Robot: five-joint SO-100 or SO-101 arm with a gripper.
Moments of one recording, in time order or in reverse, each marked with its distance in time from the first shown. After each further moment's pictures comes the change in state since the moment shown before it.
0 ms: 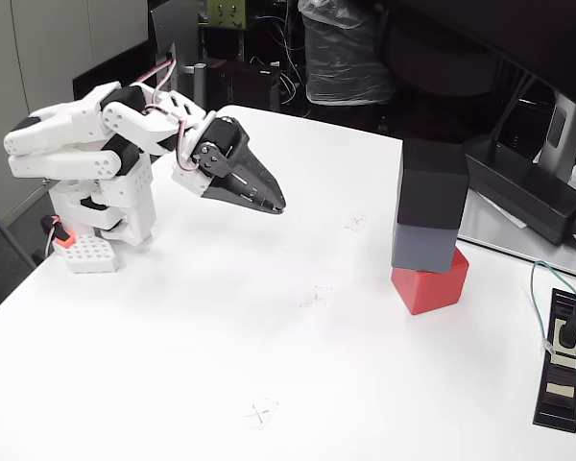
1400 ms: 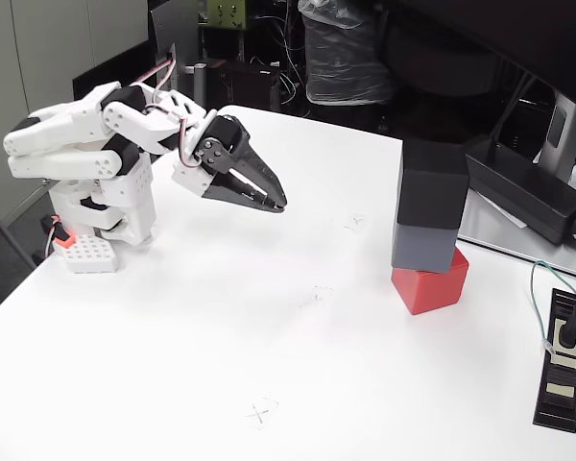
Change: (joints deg) arm -0.7 0.0 0.0 0.0 -6.9
